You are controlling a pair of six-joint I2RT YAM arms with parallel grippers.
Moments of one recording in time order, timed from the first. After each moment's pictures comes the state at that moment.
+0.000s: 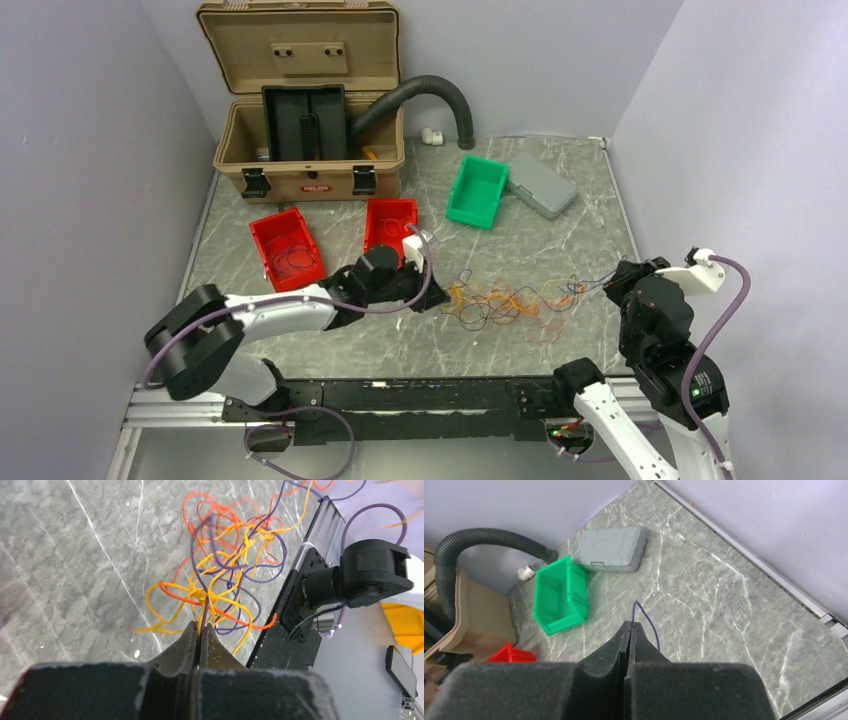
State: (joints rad) left arm -0.91 1.45 0.66 0.40 0.30 -0.52; right arm 0.35 0.40 1.01 -0.93 0.72 0.68
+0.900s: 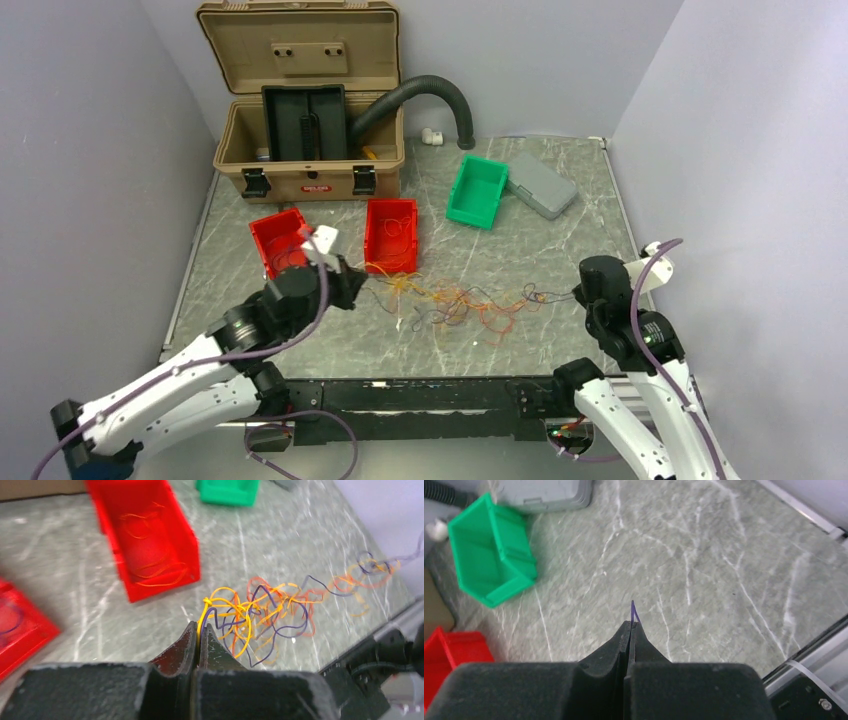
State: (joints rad) left arm -0.91 0.71 0.65 -0.27 -0.24 -0.43; right arm 0.35 0.54 0.82 -1.02 0.66 0.92
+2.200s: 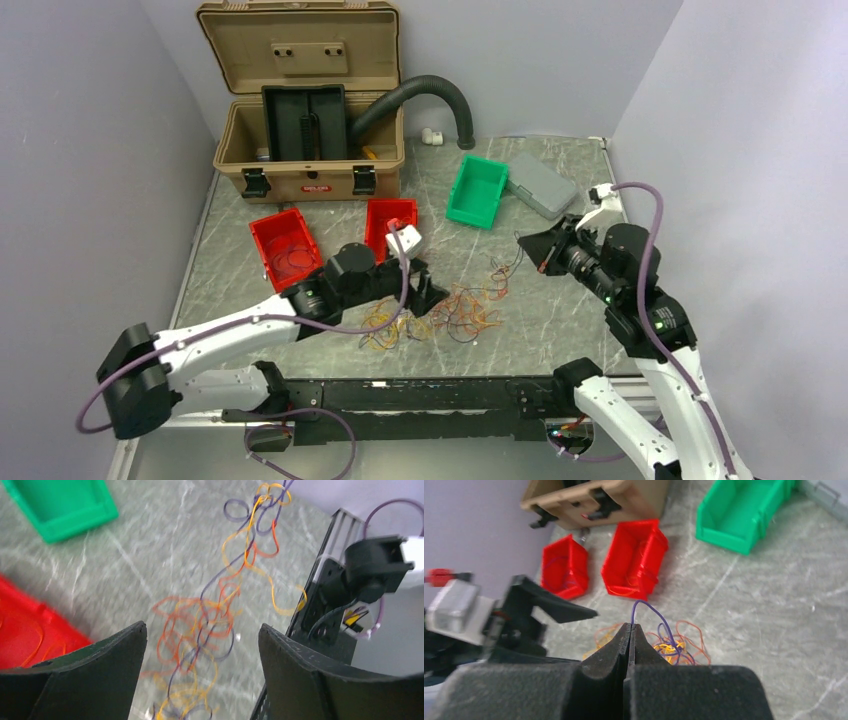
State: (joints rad) left arm -0.97 1.06 0.70 0.10 0.12 -0.22; right arm 0.35 0.65 0.97 -0.65 -0.15 0.53
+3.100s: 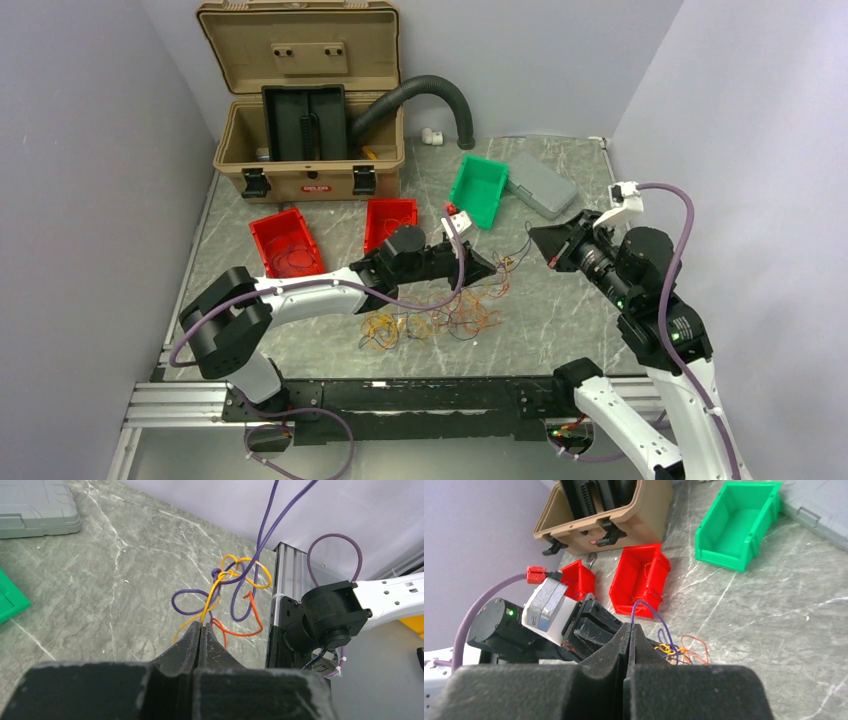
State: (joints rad) left arm -0.99 1.58 0.94 0.58 0.36 -0.29; right arm 0.35 0.64 1.09 -0.66 -0.12 0.57
